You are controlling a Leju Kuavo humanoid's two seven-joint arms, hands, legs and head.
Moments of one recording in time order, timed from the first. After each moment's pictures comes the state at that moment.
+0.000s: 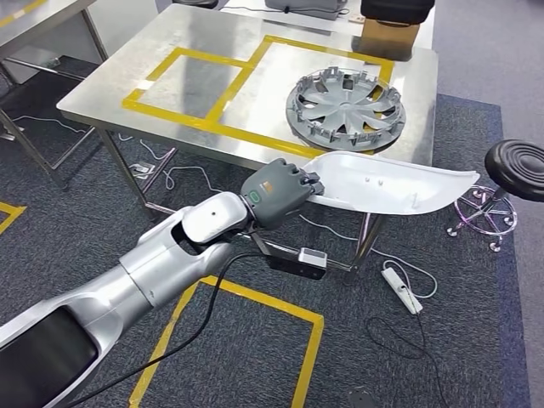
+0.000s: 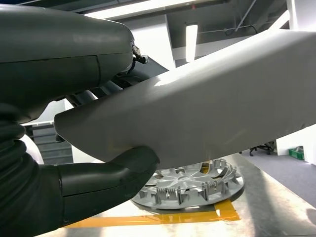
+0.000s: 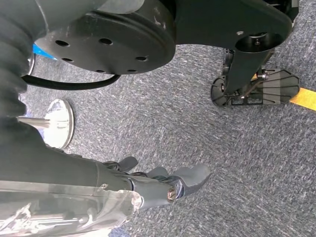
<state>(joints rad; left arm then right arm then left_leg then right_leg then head) -0.90 -0.10 -1.06 -0.93 -1.02 0.19 -0.22 -0.14 0.19 -1.09 -0.19 1.21 -0.14 -0.05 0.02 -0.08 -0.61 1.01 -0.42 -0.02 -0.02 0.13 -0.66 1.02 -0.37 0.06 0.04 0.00</state>
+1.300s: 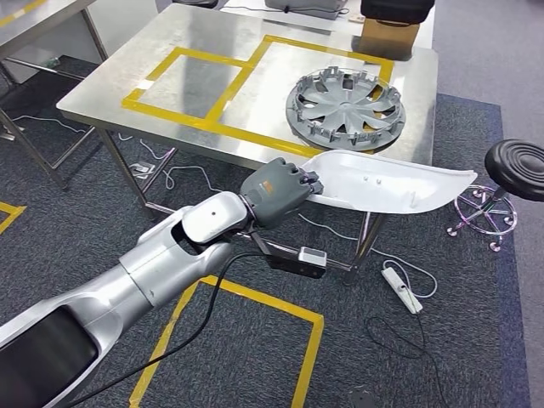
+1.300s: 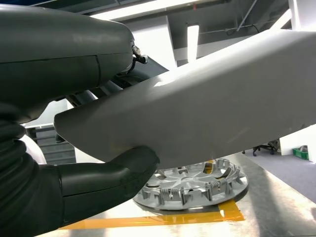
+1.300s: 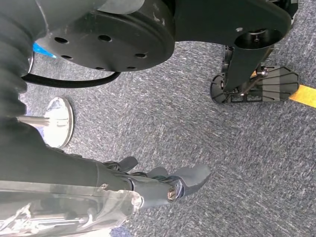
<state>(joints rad) -0.90 -0.10 -1.06 -0.92 -1.04 0.19 -0.21 -0.14 0.19 -1.09 -0.19 1.21 -0.15 -0.05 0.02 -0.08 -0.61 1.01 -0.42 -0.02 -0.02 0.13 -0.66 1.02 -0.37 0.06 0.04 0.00</state>
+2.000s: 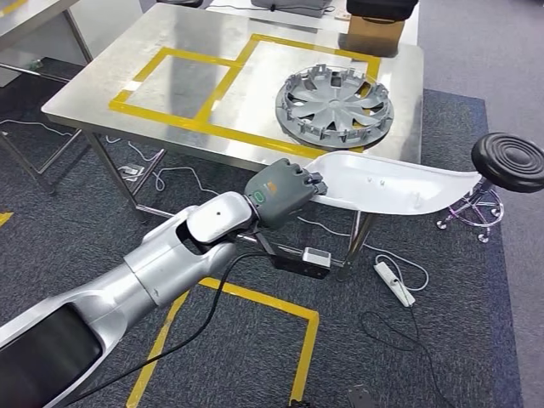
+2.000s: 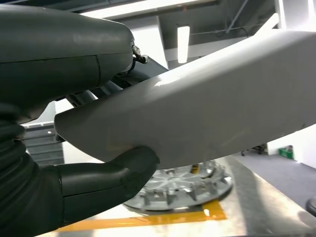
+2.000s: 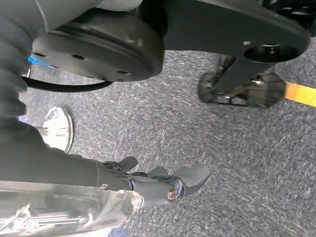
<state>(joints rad) -0.90 -0.10 -1.06 -0.92 -1.04 0.19 -0.20 -0.14 0.19 -1.09 -0.19 1.22 -0.15 -0.05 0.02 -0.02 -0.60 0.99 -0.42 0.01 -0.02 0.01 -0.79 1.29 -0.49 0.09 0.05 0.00</state>
